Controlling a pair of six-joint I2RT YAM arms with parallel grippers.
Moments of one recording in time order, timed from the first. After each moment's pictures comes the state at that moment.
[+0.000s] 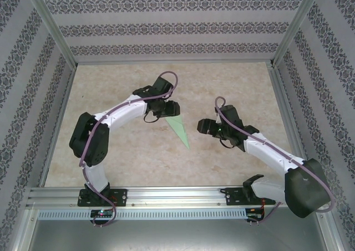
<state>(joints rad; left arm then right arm) -0.62 1.83 1.44 -0.68 0.15 -0.65 0.44 1.19 0.63 -0.28 -0.15 0.60</state>
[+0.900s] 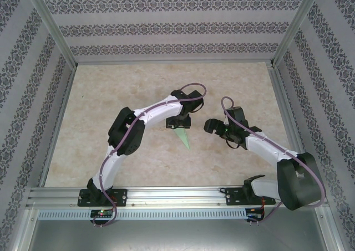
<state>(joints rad) -0.81 2.25 1.90 -1.18 -0.14 -0.87 0.29 1.26 0.56 -0.21 -0.20 0.57</state>
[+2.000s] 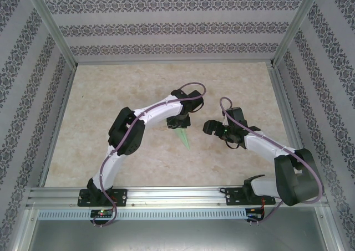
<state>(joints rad) -0.81 2.25 1.91 -1.20 -0.16 -0.90 0.29 1.30 0.56 -0.20 -0.24 0.55</state>
